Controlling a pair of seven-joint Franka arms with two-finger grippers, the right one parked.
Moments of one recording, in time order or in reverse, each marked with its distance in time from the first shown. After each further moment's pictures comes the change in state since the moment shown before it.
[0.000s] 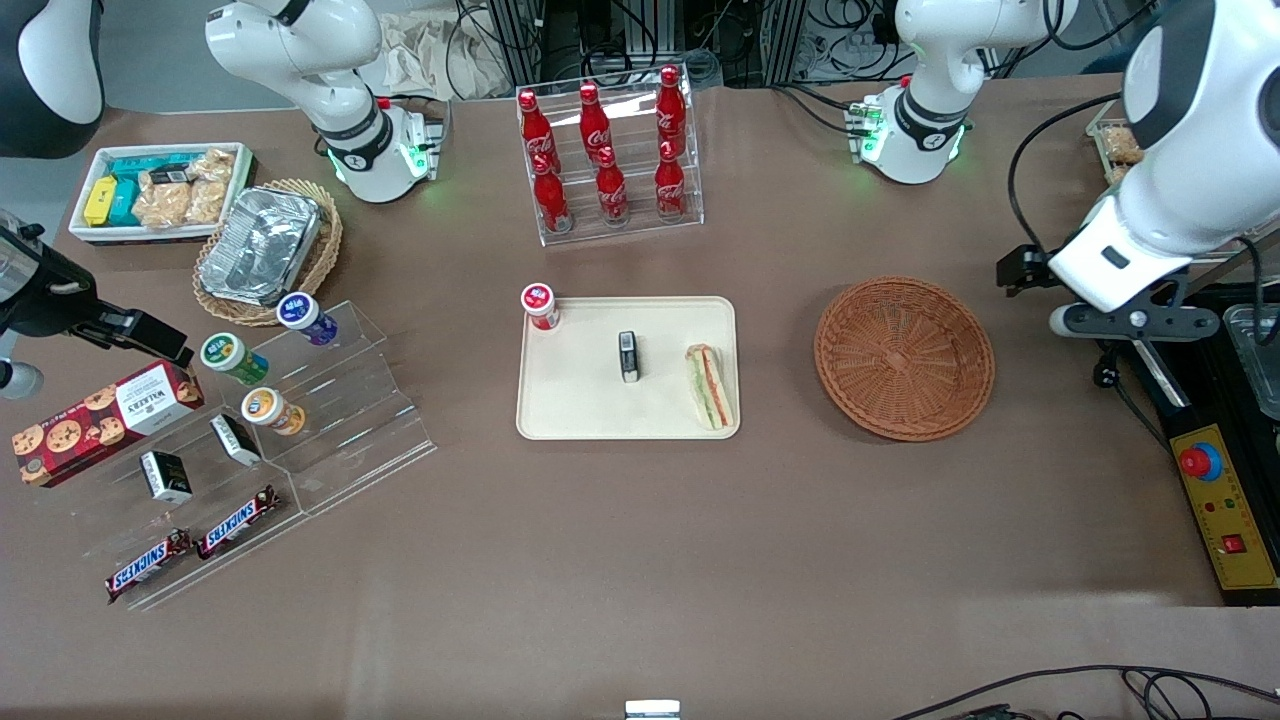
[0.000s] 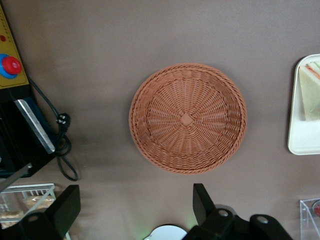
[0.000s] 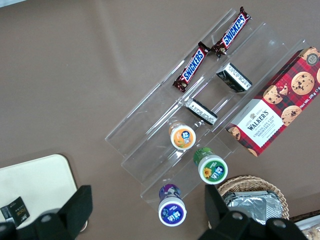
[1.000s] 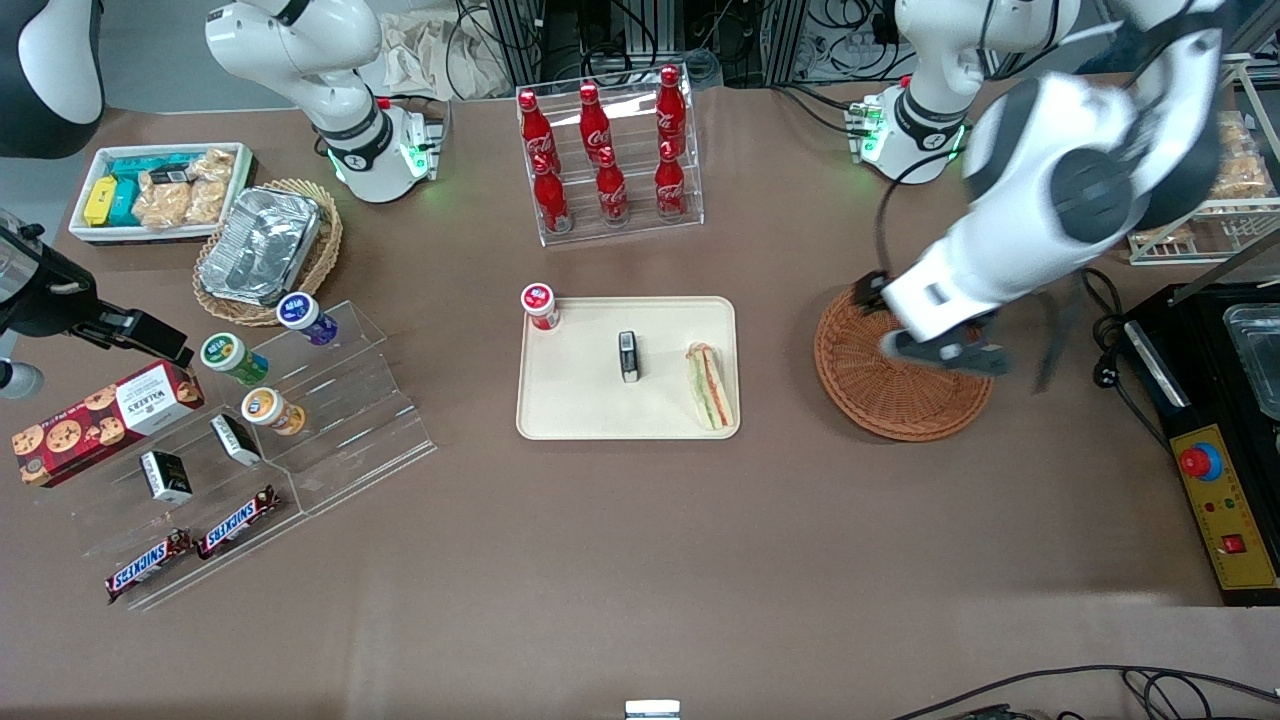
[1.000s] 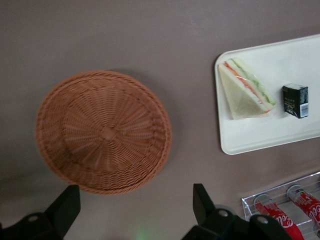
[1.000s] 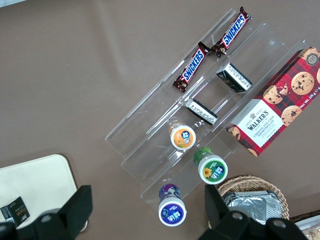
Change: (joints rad) arm -0.125 0.048 -0.024 -0.097 -0.180 0.150 -0.080
